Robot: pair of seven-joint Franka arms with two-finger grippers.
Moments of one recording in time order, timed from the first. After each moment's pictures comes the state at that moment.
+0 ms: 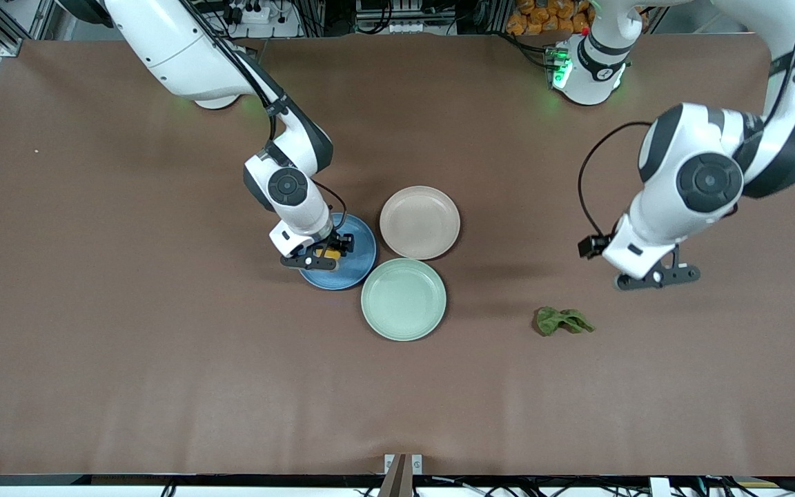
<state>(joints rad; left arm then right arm) -0.04 0.20 -0.24 -1.84 0.15 1.92 -0.42 0.37 0.58 0.23 -1.98 -0.16 2.57 0.81</state>
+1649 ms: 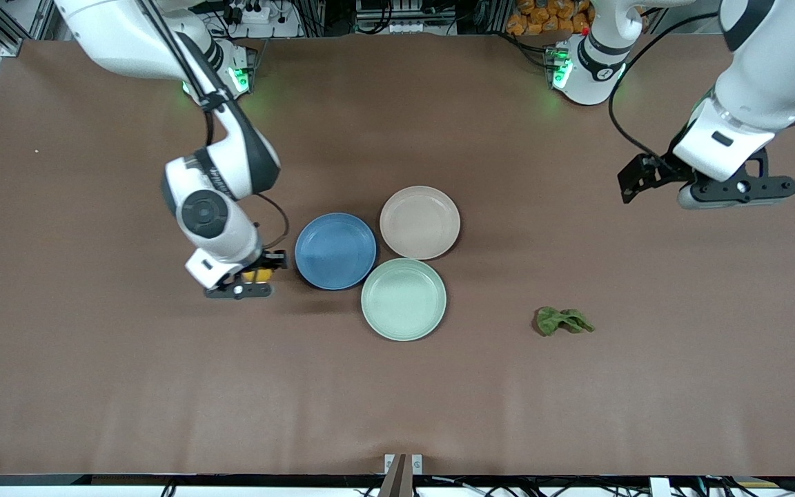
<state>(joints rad) -0.10 -0.04 -0.14 -1.70 0.01 1.73 -0.28 0.29 0.42 0.05 -1.82 -0.11 2.14 0.33</state>
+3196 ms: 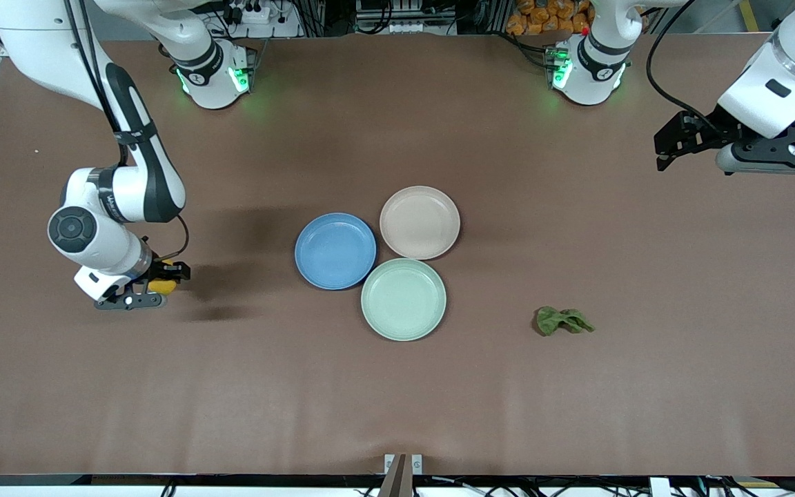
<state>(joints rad) -0.09 -0.03 -0.13 -1.55 0.03 1.56 -0.12 0.20 0.41 -0.19 -2.05 -0.05 2.43 -0.01</state>
